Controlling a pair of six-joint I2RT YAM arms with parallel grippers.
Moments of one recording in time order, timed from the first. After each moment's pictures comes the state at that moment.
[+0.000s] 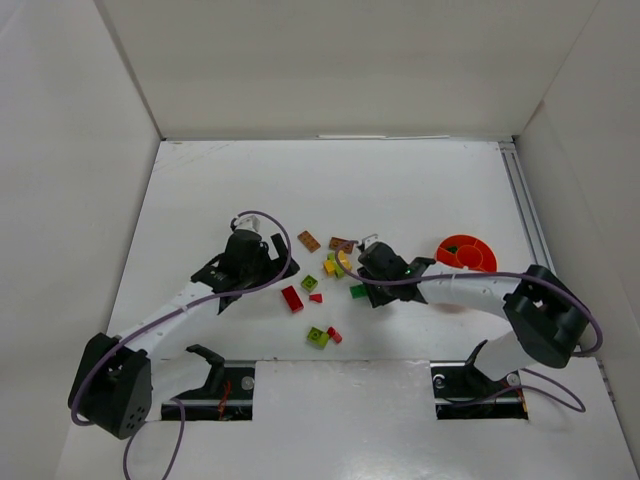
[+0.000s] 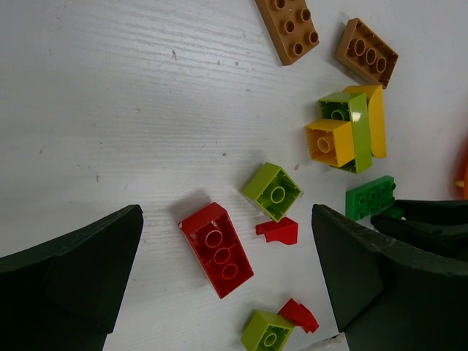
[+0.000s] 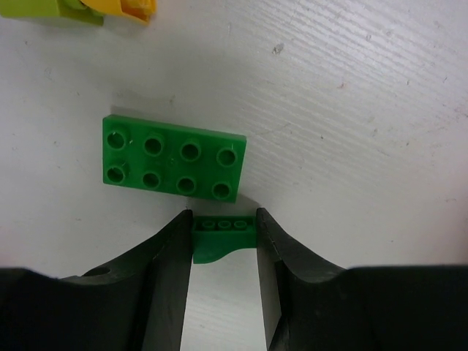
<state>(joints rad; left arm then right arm) -0.47 1.08 0.54 -0.24 0.01 -0.76 0.85 1.49 0.76 -0.35 0.21 0.36</state>
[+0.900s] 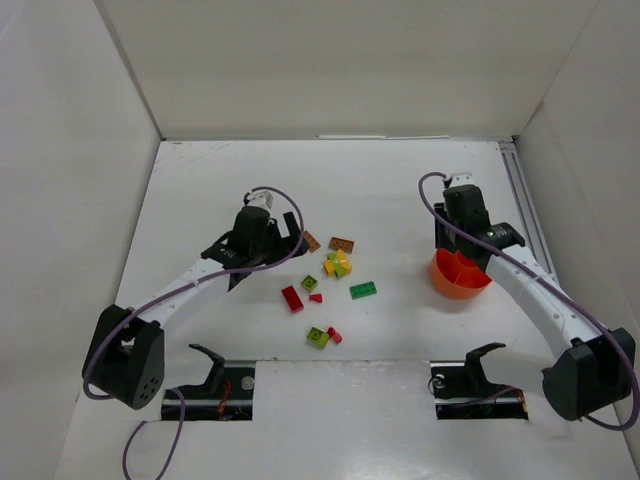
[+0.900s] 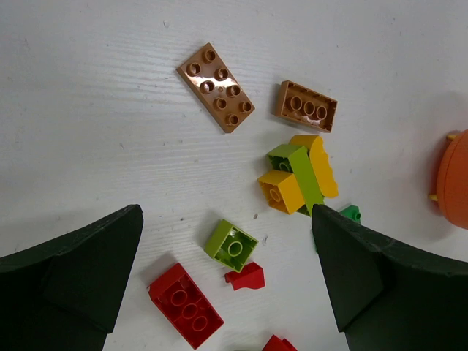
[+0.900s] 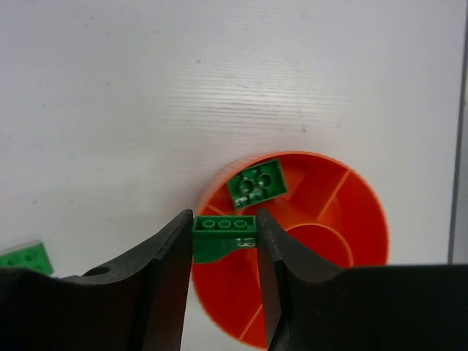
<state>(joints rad) -0.47 1.24 0.72 -0.17 0.03 -0.65 0.37 1.17 0.97 -0.61 0.34 0.17</state>
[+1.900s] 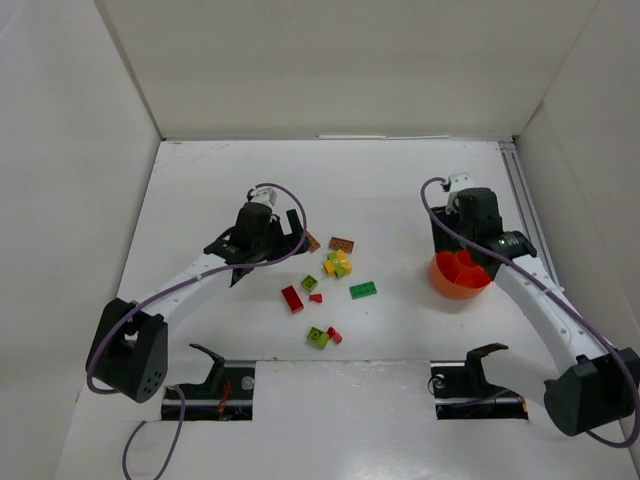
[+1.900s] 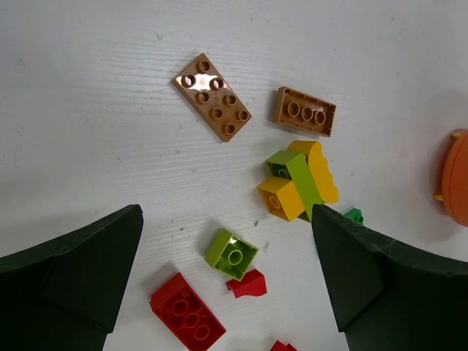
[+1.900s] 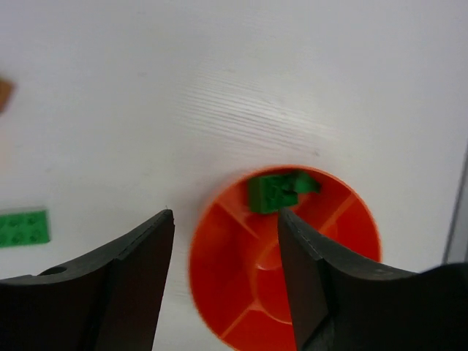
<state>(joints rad) -0.47 1.28 0.75 -0.16 0.04 -0.61 0.23 1.11 0.93 -0.57 0.17 0.01</state>
